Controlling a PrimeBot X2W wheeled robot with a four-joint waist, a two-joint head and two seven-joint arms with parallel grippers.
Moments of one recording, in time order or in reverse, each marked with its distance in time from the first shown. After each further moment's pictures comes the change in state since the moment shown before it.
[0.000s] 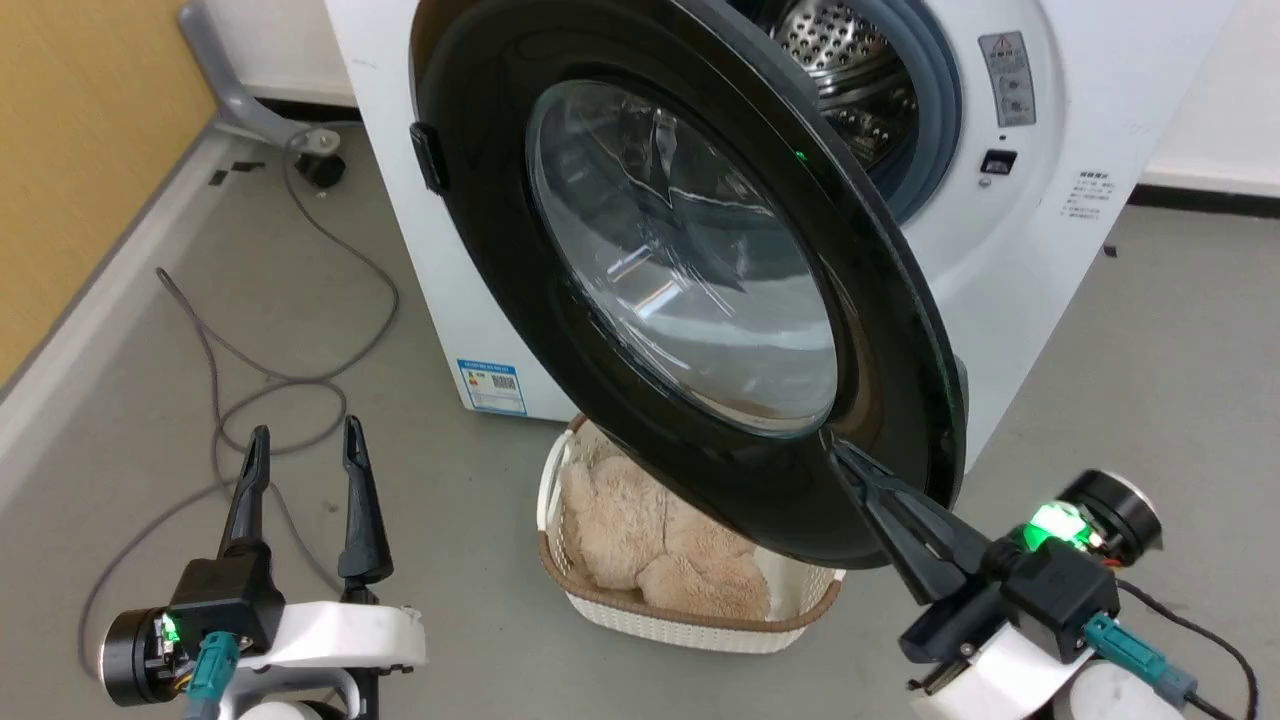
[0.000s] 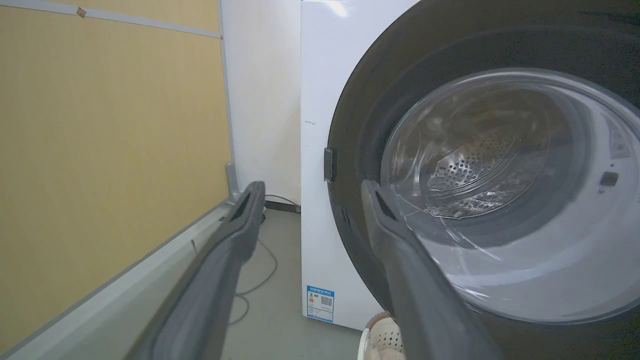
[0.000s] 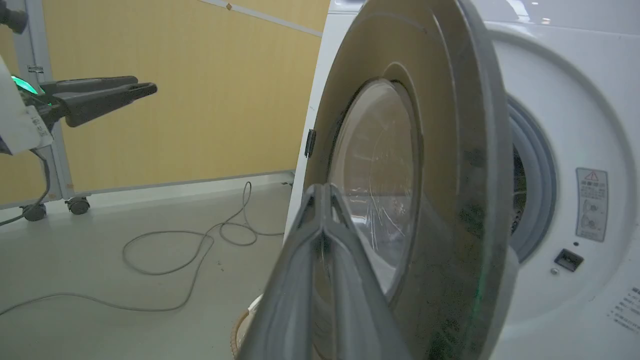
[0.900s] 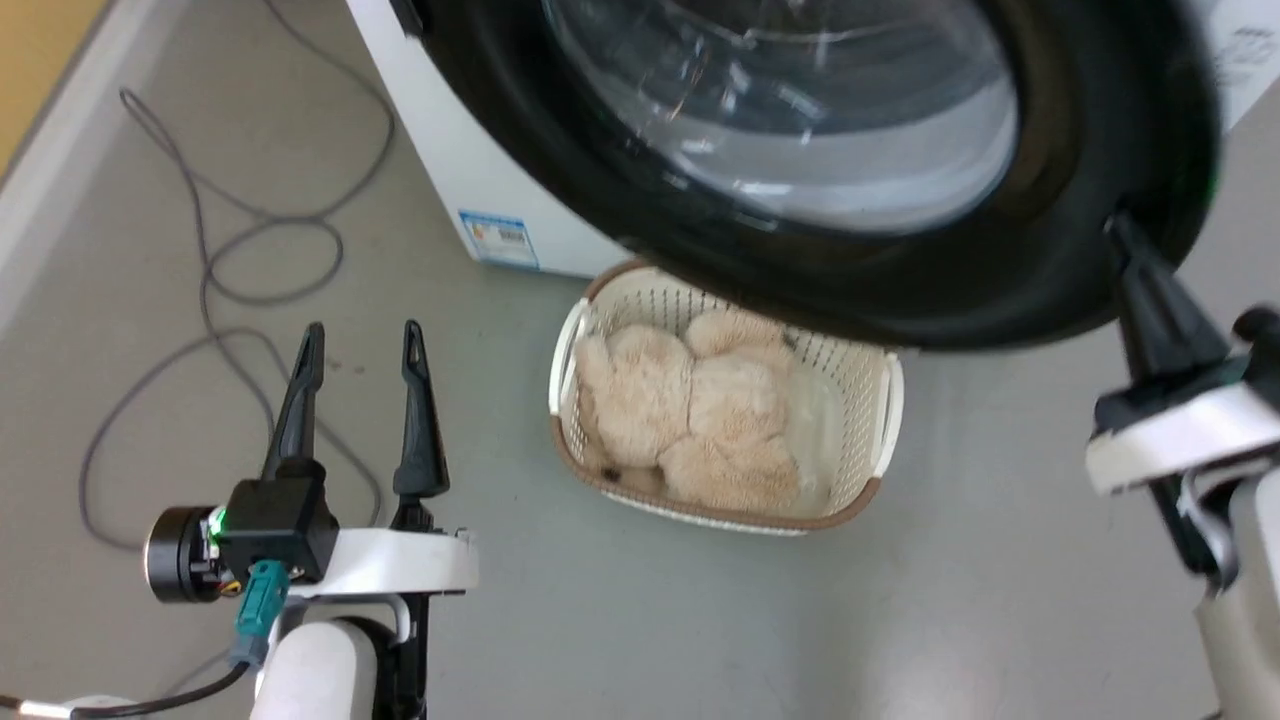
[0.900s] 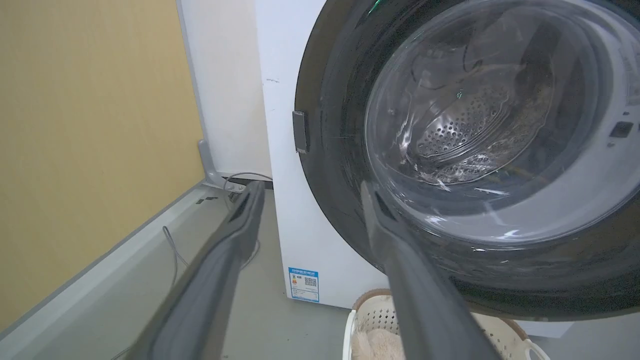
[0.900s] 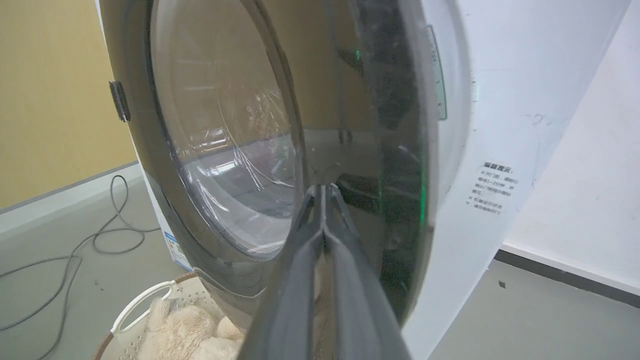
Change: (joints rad) left arm -0.127 -0.047 -0.051 -0.019 0.065 -0.017 0.000; right arm -0.249 0.036 -0.389 0.309 0.012 0.002 -0.001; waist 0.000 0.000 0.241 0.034
